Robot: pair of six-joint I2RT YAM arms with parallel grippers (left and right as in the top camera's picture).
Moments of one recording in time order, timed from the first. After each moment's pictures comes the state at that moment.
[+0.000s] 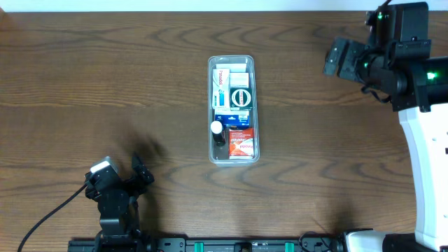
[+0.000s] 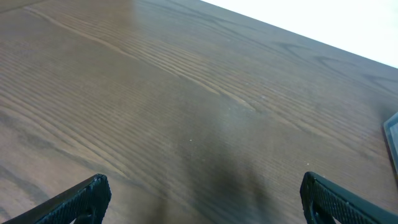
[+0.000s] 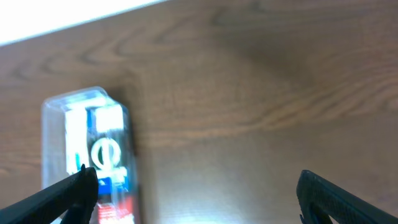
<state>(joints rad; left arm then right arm) 0.00 0.01 0.15 -0.54 -0.32 -0.32 0.12 1.51 1.78 -1.18 0.05 0.35</state>
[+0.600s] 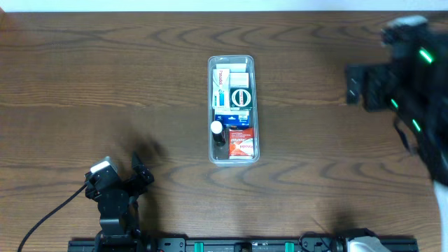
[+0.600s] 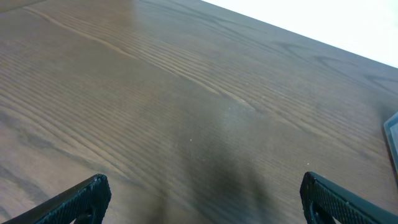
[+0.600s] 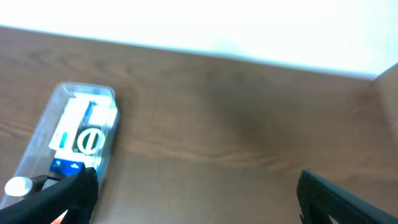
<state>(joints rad) 0.00 0.01 0.15 -0.54 -0.32 -0.32 0.14 1.21 1.78 -1.17 0.08 -0.01</state>
